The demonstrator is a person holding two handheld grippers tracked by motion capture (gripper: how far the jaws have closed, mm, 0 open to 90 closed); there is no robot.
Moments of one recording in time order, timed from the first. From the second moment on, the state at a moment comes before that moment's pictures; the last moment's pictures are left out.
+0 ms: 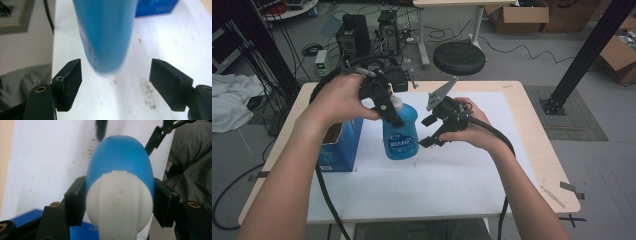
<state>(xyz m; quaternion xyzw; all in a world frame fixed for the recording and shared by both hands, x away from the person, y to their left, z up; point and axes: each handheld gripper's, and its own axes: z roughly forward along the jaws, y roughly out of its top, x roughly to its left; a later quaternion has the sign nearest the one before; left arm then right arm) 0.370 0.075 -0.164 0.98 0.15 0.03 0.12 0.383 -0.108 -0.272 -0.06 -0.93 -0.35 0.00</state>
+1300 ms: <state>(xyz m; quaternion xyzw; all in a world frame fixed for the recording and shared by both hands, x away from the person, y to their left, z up) 0.399 0.232 -0.097 0.72 0.68 0.12 0.03 0.394 -0.208 -0.280 -0.14 -0.98 -0.14 -0.05</state>
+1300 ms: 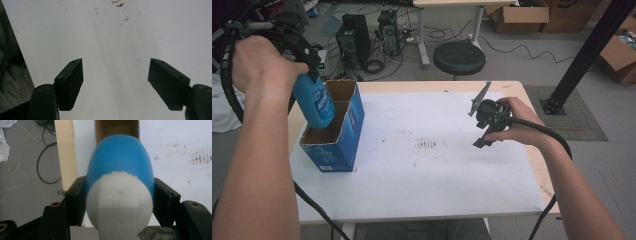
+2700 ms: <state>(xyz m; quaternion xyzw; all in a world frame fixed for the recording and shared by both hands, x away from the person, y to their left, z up) 0.423 0.240 -0.225 0.72 0.69 0.06 0.01 0.395 -0.215 -0.292 -0.15 -0.98 -0.13 -0.04</state>
